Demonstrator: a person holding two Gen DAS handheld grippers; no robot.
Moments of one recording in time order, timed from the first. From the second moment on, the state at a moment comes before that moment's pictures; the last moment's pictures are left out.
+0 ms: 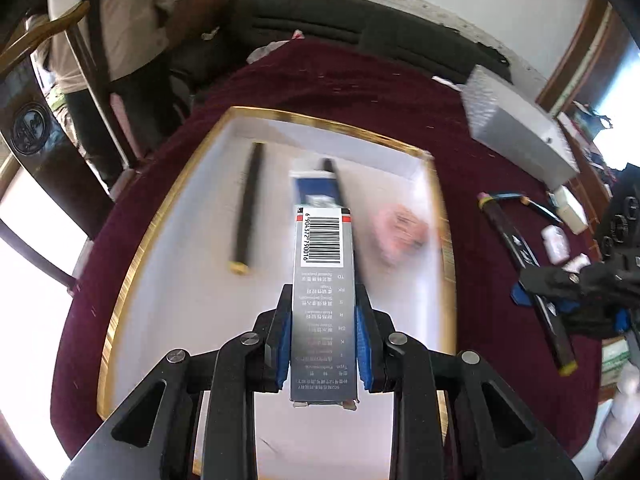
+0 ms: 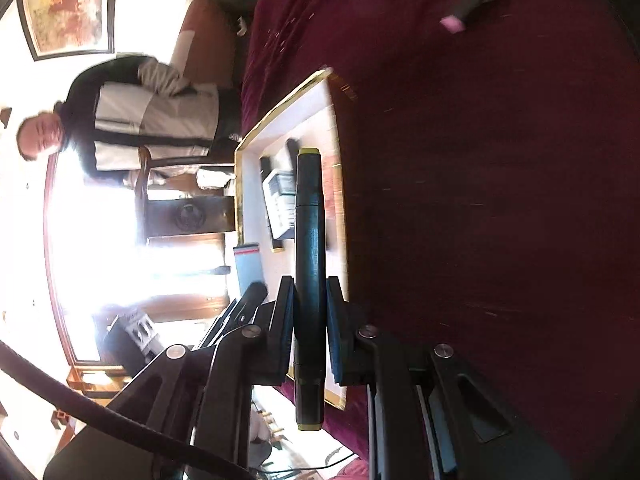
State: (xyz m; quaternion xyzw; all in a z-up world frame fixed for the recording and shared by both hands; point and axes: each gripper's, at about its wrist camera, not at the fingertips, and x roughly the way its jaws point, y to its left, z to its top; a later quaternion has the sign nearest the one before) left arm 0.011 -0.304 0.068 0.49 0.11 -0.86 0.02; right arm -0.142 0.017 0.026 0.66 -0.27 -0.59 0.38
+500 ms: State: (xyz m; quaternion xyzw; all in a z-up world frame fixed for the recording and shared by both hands) left arm -0.068 -0.356 0.021 0.53 0.11 -0.84 -0.01; right arm -0.159 -0.107 -0.010 0.69 -0.18 -0.62 0.32
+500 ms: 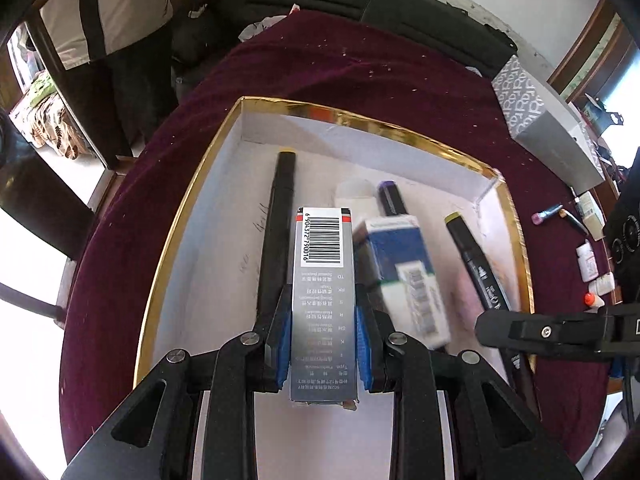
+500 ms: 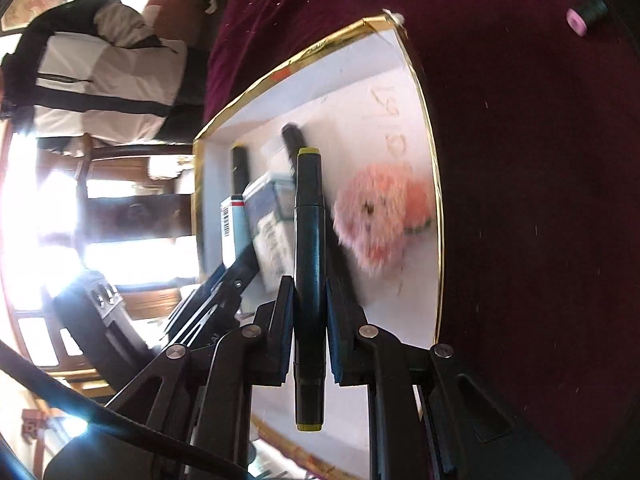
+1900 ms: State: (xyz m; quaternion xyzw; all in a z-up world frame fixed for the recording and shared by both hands) left arm 0.005 -0.336 0.169 0.40 0.04 -0.91 0.12; right arm -0.142 -0.094 0.046 0.59 -0.06 -0.76 0.27
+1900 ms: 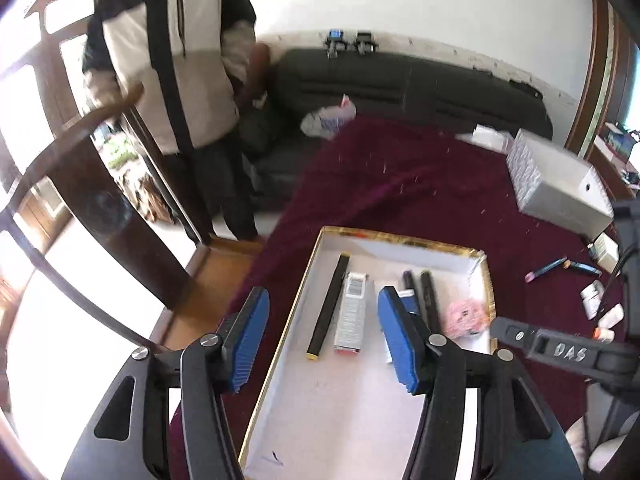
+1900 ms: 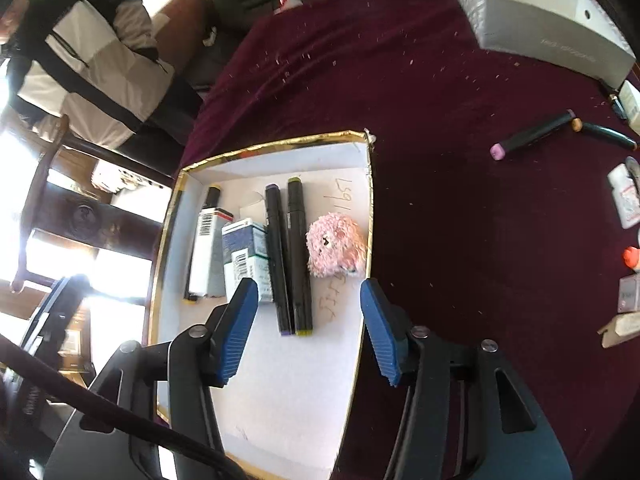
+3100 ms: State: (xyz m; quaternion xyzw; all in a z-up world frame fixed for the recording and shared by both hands) left arm 0.075 -0.090 0.266 0.28 -0.07 -0.95 0.06; right arm -0.078 0.132 0.153 0.41 -0.03 -0.90 0.17
